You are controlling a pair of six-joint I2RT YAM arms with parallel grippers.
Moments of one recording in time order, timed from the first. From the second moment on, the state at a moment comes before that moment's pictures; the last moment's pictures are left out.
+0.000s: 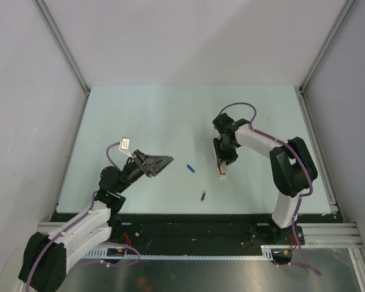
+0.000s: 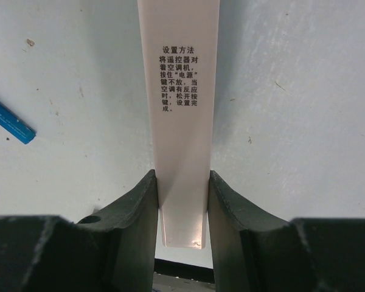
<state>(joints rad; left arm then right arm) -0.45 0.78 0.16 0.80 0.42 -1.07 0.52 1.83 1.29 -0.80 -0.04 0.37</state>
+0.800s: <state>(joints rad) -0.45 0.78 0.16 0.80 0.42 -1.07 0.52 1.83 1.29 -0.77 -0.06 0.39</state>
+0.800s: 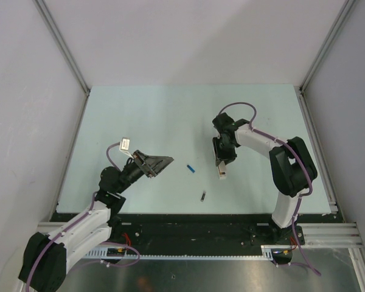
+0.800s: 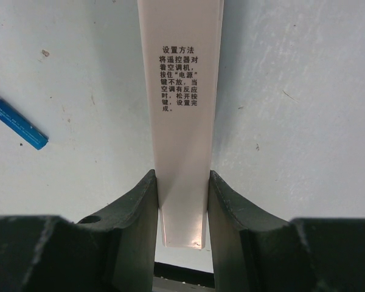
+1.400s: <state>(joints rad) -0.45 0.78 0.16 0.80 0.42 -1.07 0.52 1.84 1.28 -0.77 -0.03 0.39</state>
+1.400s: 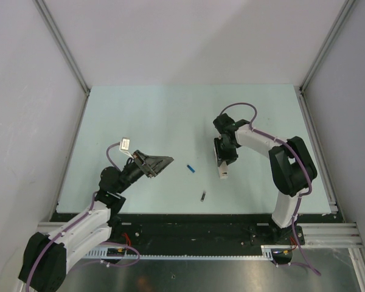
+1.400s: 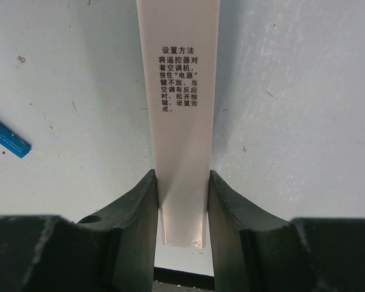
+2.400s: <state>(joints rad) -0.46 0.77 0.16 0.80 0.42 -1.07 0.53 1.82 1.27 -0.77 -0.02 0.40</state>
